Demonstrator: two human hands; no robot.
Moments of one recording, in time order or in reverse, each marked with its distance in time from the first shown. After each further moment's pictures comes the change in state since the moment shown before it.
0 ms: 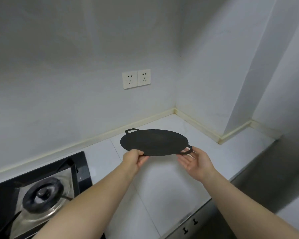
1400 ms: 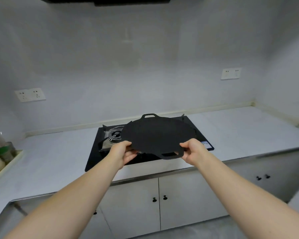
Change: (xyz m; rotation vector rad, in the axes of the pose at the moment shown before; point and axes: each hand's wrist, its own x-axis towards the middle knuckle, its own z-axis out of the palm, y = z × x) left_hand -0.491 0.036 -0.521 0.030 0.256 0.282; right_hand -0.466 0.402 0.155 -0.296 -0.248 0.195
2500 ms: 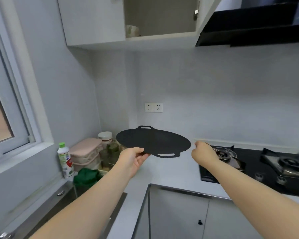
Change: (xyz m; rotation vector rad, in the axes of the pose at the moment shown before) left_hand -0.200 0.162 -0.464 -0.413 0.201 0.275; right_hand -0.161 0.296 0.383 -1.539 -0.112 -0.697
